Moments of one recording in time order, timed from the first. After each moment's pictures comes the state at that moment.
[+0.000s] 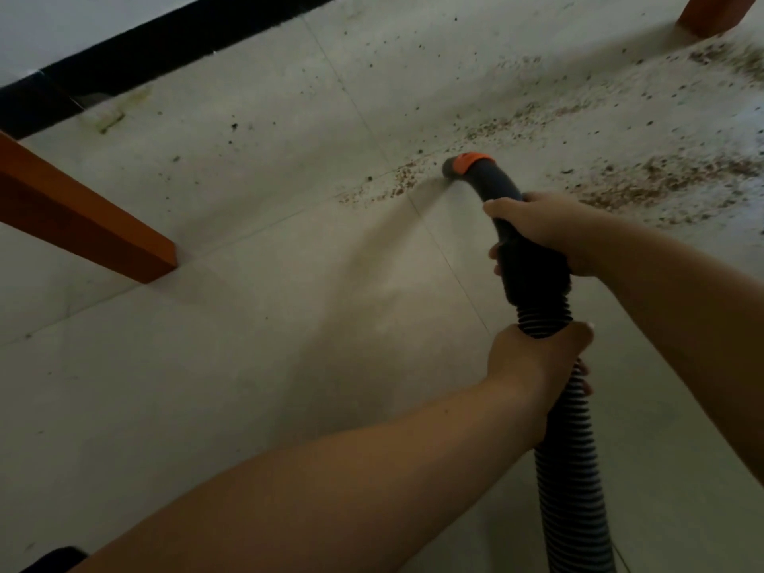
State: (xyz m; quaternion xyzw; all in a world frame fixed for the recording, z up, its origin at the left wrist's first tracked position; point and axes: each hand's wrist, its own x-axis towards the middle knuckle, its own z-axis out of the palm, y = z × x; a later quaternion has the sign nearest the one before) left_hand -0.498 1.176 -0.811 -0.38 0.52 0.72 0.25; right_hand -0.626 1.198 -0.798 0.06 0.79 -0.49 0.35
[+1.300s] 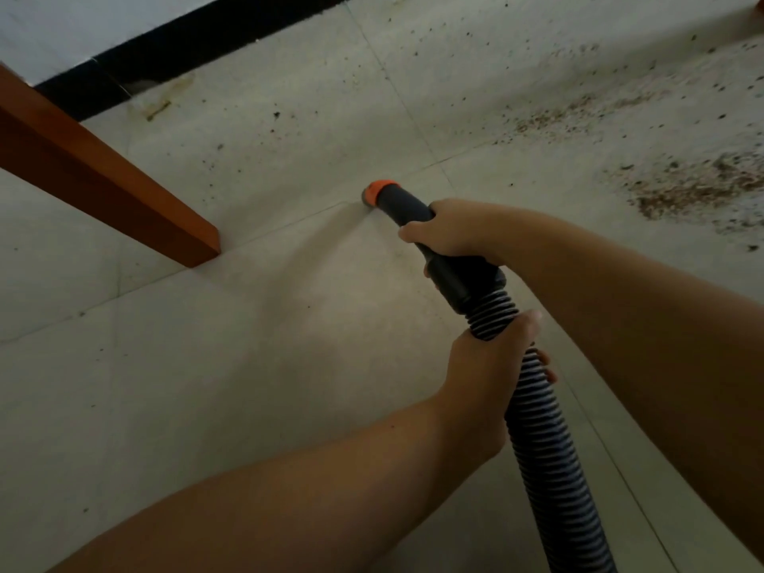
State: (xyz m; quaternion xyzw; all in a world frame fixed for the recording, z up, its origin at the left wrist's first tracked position) left_hand -0.463 1.109 -0.821 -0.37 0.48 0.78 0.15; right_hand -0.599 1.080 -0.799 -0.14 0.84 -0.32 0.42
